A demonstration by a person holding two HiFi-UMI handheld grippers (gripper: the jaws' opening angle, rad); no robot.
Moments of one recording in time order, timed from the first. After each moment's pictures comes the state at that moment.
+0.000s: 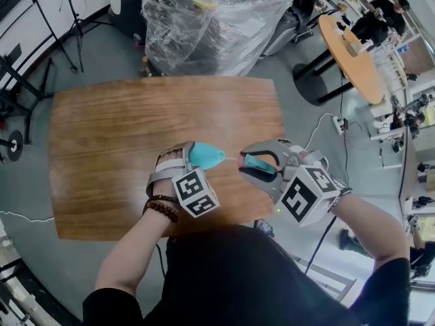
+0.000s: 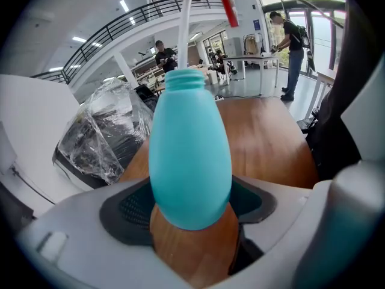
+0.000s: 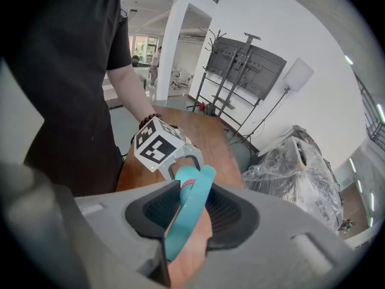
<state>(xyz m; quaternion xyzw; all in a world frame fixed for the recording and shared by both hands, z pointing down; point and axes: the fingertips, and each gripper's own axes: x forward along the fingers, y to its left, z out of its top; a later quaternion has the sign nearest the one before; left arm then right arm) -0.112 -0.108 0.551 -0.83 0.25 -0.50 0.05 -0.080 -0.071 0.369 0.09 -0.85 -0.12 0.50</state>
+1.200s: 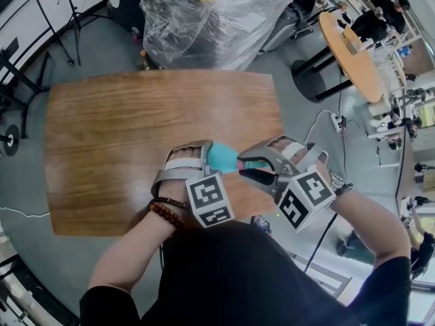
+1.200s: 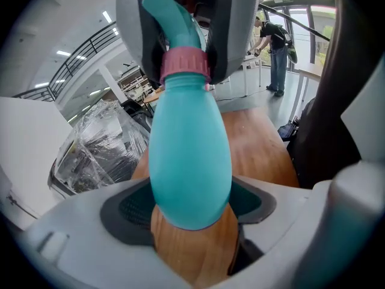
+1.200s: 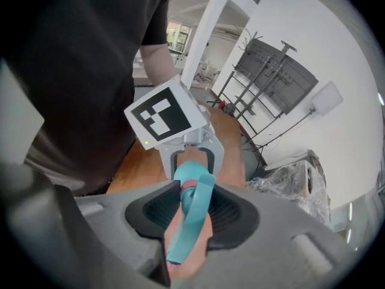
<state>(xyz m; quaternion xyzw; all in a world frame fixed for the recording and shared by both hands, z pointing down) -0.074 -0.083 0.496 -0.84 0.19 -0.49 0.10 -0.071 -0.051 0.388 0.00 -0.81 -0.23 0.54</state>
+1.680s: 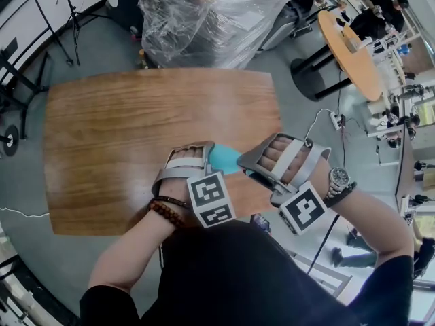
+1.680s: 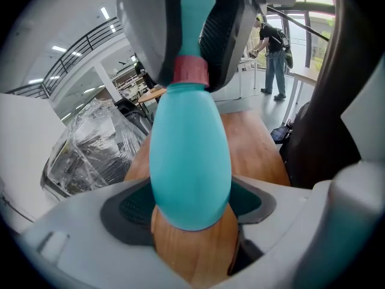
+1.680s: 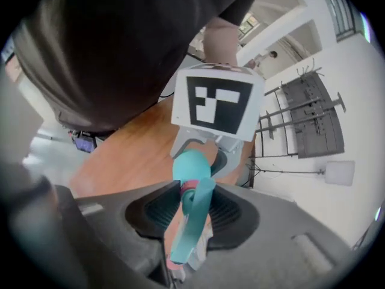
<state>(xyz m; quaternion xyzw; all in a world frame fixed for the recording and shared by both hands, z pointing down) -0.065 -0.071 0.496 -0.85 0.17 -0.49 0.09 -0.063 -0.038 0.395 -0.11 -0.67 -0.46 0.57</state>
